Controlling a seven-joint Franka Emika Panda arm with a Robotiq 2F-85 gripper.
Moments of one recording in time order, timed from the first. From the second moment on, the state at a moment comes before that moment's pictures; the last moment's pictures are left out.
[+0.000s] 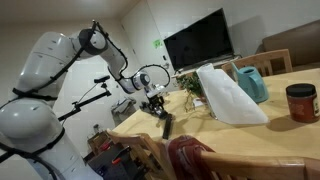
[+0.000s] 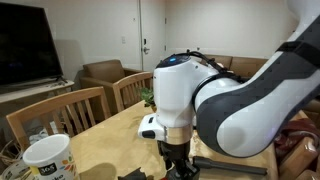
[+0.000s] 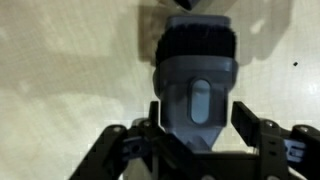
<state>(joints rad) 0.27 0.75 0.26 -1.82 -0.38 2.48 -0.79</state>
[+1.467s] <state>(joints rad) 0.32 0.66 0.22 -2.00 -0.50 2.56 -0.65</state>
